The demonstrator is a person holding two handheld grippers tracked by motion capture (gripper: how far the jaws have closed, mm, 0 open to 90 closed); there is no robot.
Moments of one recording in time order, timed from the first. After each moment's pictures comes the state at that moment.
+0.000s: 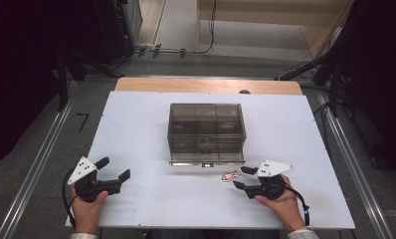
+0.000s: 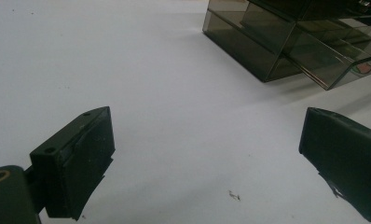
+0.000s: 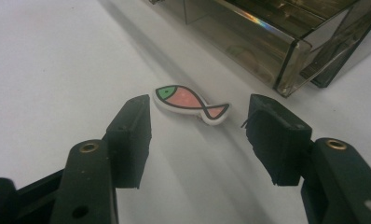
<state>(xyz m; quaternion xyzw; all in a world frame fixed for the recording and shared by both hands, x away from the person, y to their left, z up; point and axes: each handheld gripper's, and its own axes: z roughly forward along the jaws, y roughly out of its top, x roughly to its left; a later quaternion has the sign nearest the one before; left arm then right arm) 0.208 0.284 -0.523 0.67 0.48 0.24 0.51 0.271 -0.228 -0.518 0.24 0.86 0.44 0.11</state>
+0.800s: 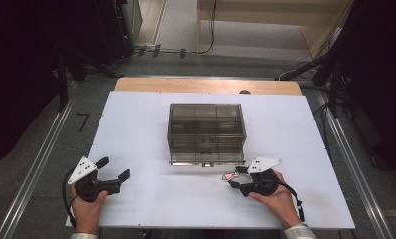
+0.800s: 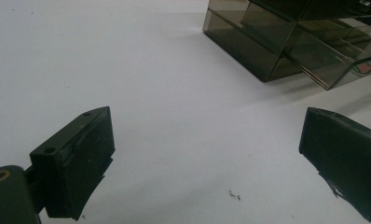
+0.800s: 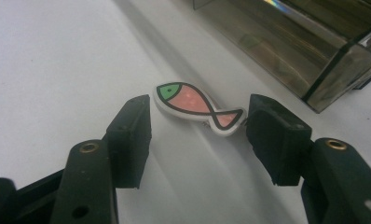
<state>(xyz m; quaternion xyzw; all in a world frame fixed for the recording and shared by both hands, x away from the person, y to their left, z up) 0.208 0.284 -0.523 0.67 0.49 0.24 0.50 0.283 -0.211 -0.520 0.23 0.88 0.40 0.09</state>
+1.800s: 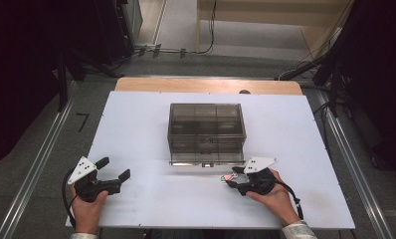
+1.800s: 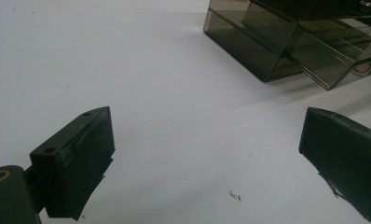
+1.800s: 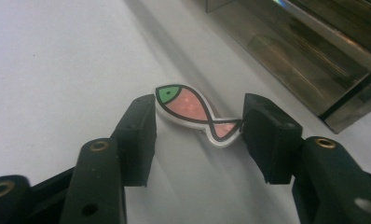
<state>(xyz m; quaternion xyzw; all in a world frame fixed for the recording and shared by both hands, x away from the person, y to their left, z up) 0.208 0.284 -0.523 0.67 0.49 0.24 0.50 0.286 -0.204 -0.521 0.21 0.89 0.39 0.09</state>
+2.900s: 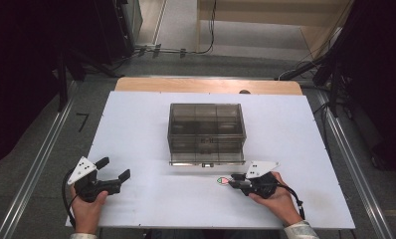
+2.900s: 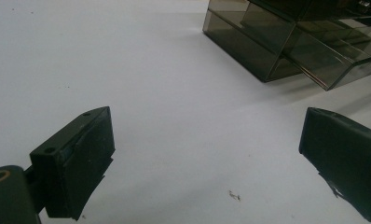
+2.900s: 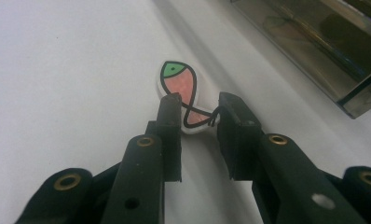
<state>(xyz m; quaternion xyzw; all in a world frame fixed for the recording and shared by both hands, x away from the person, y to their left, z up) 0.208 0.284 -0.523 0.67 0.49 0.24 0.51 0.277 -0.209 -0.520 0.18 0.90 0.39 0.09</state>
